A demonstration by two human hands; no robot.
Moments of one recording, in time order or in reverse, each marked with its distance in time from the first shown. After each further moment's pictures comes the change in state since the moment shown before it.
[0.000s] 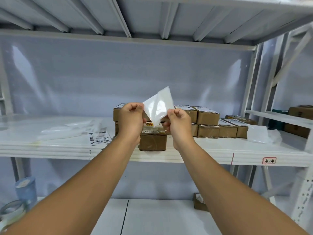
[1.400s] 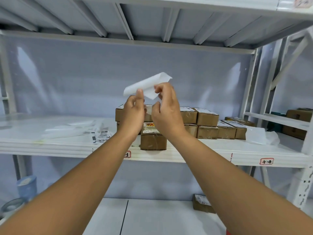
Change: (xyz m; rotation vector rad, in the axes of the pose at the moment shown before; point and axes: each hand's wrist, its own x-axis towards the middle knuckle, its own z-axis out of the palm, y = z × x) left_hand -0.009 0.021 -0.007 0.209 -0.139 0.141; right_hand -0.021 -0.033 0.026 -0.531 -0.174 -0.811
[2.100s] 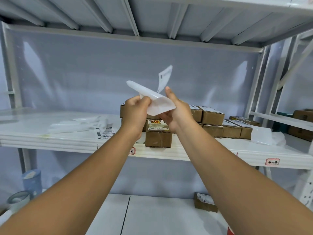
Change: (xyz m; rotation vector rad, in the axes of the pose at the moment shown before) left_hand 0.004 -0.009 -0.008 -0.198 0.053 -0.071; right_hand 0.018 0.010 0.004 0.829 0.095 1.006
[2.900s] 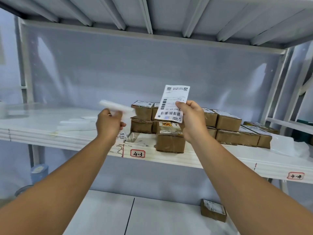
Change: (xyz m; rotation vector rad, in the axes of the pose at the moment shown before) left_hand 0.062 -0.065 -0.092 0.179 0.295 -0.086; right_hand 0.019 0.022 -0.008 -0.158 0.000 -0.164
